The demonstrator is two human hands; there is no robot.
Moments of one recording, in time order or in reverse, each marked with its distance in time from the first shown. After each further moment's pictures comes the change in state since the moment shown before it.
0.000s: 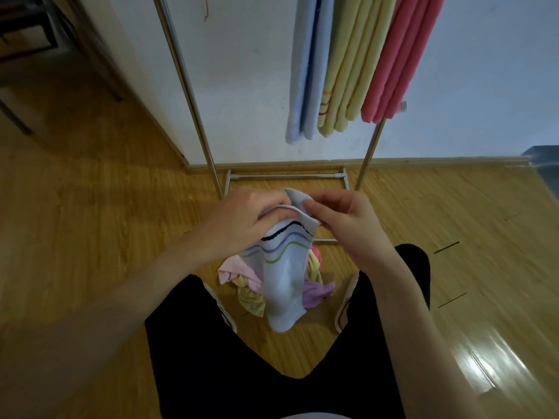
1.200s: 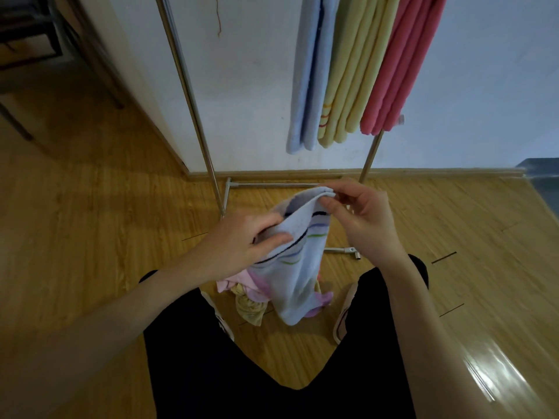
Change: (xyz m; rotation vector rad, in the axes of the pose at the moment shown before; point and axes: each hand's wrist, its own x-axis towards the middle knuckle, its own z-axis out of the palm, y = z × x) left_hand -0.016 -0.010 0.006 -0.025 -0.037 -0.033; right_hand 0.009 -0.010 -0.017 -0.305 0.104 -0.342
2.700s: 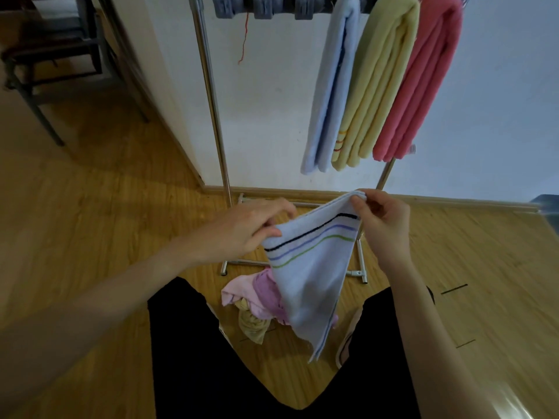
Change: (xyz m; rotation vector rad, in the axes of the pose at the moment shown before) left_hand 0.008 -0.004 -0.037 0.165 -0.068 0.056; right_hand 0.020 0.014 -0.007 -0.071 0.288 0.135
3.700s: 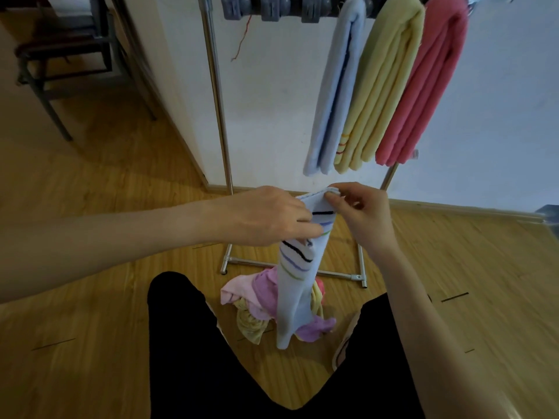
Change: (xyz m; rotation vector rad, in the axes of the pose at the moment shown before) left_hand 0.039 0.017 -0.012 0.593 -0.015 0.679; right_hand 0.012 -0.013 0.012 -0.073 -0.221 -0.128
